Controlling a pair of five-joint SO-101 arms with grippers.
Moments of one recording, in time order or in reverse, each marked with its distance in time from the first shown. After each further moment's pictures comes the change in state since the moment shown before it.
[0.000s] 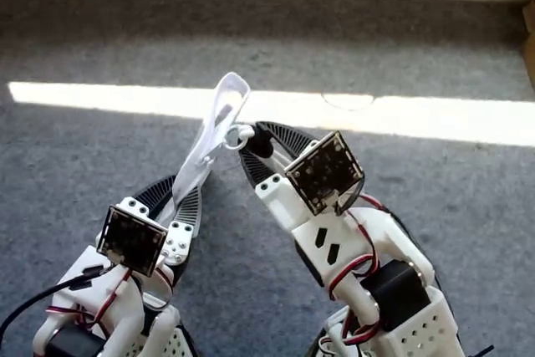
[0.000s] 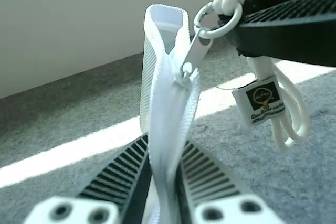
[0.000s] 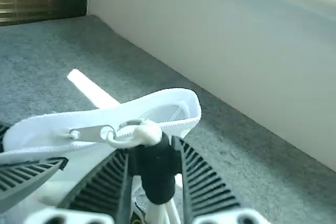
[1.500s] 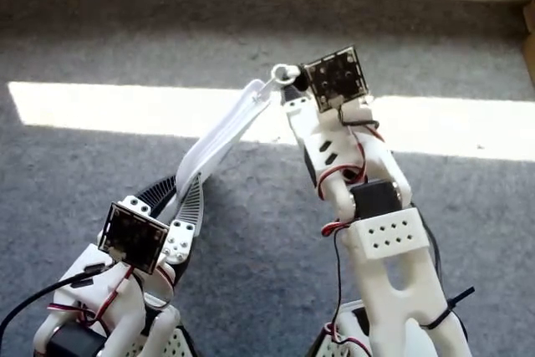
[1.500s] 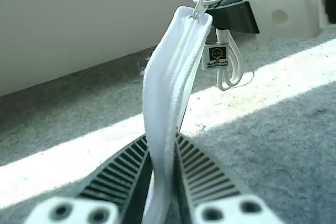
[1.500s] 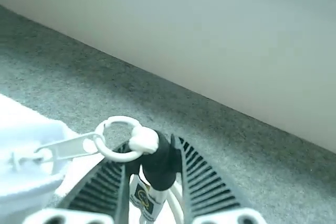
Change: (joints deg) left arm 0.0 0.4 0.0 0.0 0.3; right arm 18.8 30.3 -0.1 -23.1 0.3
